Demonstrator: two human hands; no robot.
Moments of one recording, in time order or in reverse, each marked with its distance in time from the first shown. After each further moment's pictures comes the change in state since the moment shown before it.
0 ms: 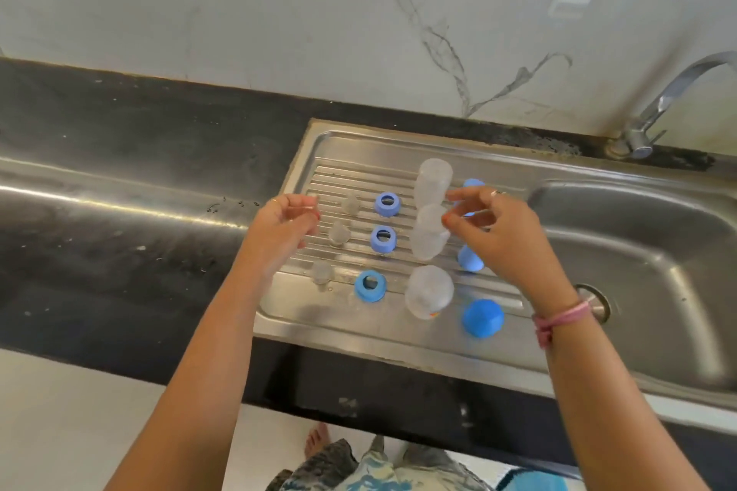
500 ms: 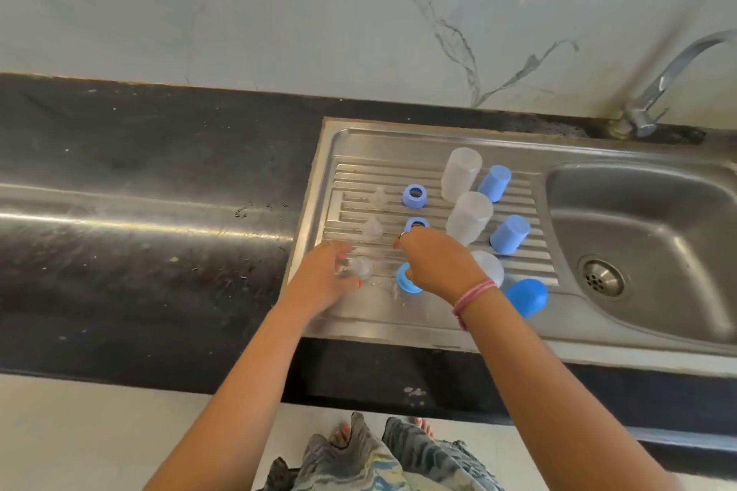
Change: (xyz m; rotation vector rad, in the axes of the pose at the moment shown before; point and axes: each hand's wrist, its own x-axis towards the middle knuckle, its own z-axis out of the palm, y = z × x) left_hand 0.015 -0.077 -0.027 0.591 -0.304 0.120; right_hand 0.011 -0.015 0.142 -0.888 -0.422 -0.052
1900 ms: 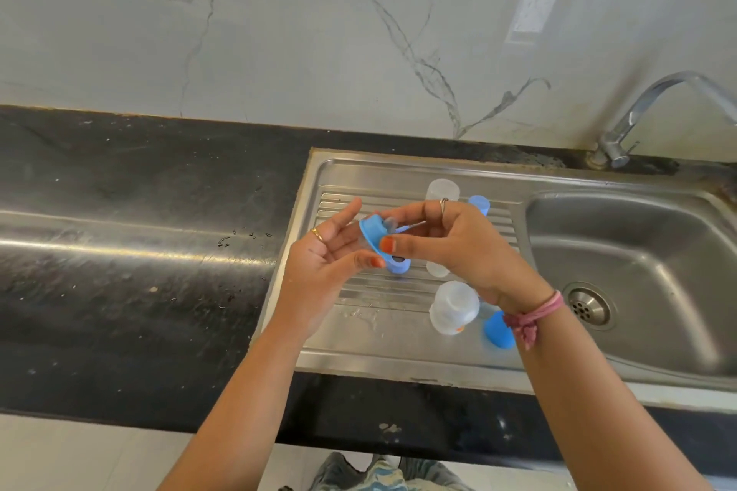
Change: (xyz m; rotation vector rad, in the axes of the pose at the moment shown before) left_hand -0.040 0.100 -0.020 -0.910 0.070 0.384; right_hand -0.058 0.029 -0.088 1.329 0.175 -0.246
